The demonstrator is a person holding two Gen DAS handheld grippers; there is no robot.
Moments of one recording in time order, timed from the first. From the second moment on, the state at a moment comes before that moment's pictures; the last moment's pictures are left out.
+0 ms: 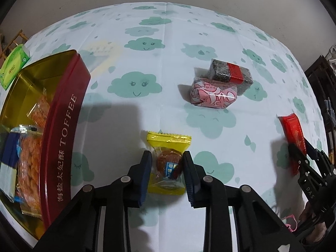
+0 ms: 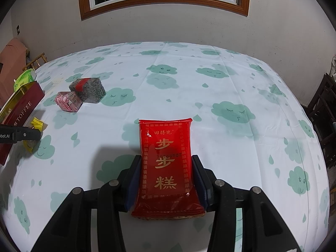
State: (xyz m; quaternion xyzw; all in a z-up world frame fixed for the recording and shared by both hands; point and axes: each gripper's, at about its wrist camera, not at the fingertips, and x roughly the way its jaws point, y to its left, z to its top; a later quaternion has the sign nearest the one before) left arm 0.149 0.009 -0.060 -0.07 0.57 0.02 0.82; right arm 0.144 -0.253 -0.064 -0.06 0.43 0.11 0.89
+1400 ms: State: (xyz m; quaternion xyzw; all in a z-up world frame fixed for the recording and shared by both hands) left arm 0.102 0.085 0.018 -0.05 0.51 0.06 0.86; right arm 0.144 -0.252 -0.064 -0.06 0.43 0.11 0.89
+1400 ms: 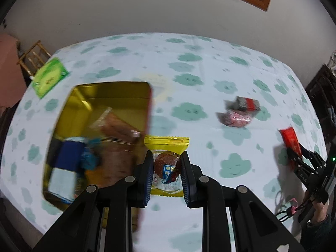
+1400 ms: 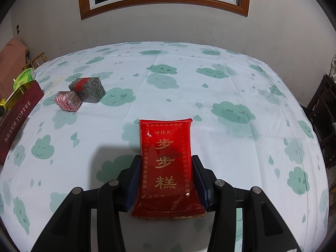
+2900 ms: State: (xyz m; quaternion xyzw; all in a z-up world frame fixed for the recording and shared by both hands) left arm 0.079 0.190 -0.041 -0.04 0.55 0.15 0.82; right arm 0.143 -0.251 -0.064 -0.06 0.43 0.11 0.89
